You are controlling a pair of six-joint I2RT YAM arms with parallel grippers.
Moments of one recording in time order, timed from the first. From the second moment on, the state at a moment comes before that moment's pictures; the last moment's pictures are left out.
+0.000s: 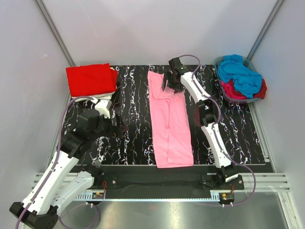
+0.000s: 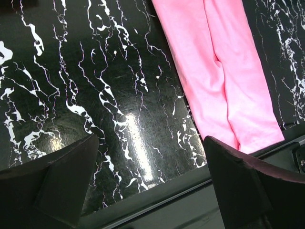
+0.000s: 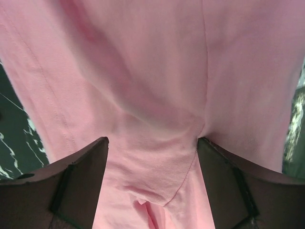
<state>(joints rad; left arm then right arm) -0.45 0.71 0.84 -0.74 0.08 -0.34 0.38 2.75 2.71 -1.04 0.00 0.49</state>
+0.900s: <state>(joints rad) -0.44 0.78 0.81 -0.72 0.12 -0.46 0.32 2.15 2.27 -0.85 -0.16 0.58</state>
